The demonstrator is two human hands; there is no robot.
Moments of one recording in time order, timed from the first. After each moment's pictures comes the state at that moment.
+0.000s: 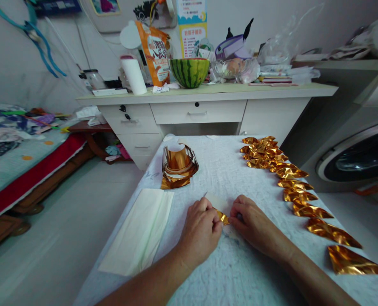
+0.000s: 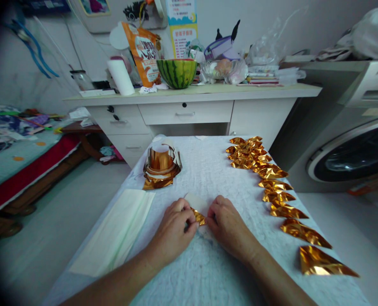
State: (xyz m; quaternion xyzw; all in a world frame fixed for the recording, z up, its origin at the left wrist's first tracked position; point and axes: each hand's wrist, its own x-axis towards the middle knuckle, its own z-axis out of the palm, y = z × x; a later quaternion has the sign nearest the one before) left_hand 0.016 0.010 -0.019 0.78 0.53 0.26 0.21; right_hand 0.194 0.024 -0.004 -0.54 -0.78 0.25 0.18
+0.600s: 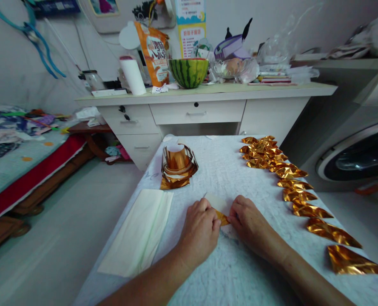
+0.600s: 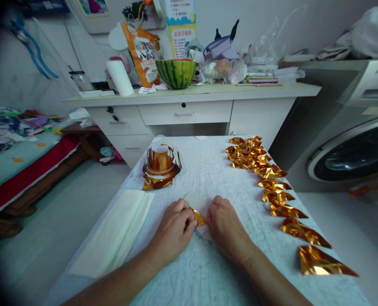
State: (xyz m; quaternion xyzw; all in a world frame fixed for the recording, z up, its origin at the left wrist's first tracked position) left_hand 0.016 0.012 -0.019 0.79 0.54 0.22 0.18; right_hand 0.189 0.025 -0.017 -0.56 -0.79 0.19 0.15
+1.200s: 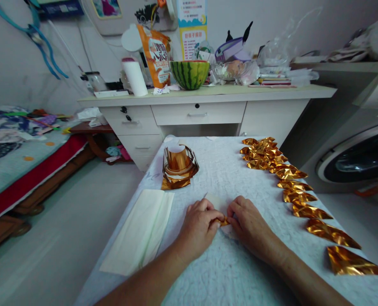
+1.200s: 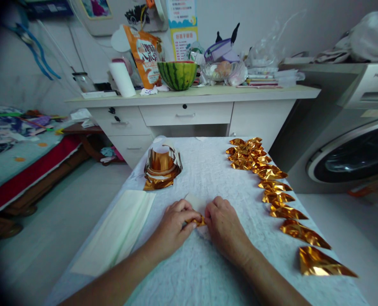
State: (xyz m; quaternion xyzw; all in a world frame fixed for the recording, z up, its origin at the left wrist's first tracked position) left_hand 0.006 0.017 -0.015 0.79 0.50 0.23 0.27; right_hand 0.186 0.022 -0.014 -0.56 -0.79 0.19 0.15
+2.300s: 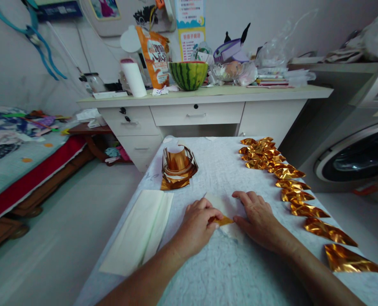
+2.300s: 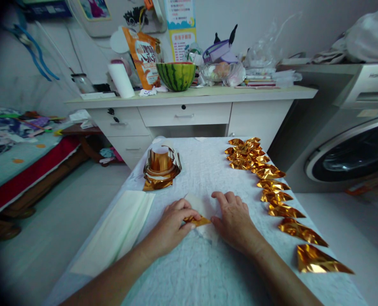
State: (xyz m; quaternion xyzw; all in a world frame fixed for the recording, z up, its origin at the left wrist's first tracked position) left_hand 0.002 0.020 -0.012 0.79 0.49 0.21 0.30; right_hand 0.213 0.027 -0.018 -0.62 -0.76 0.12 0.15
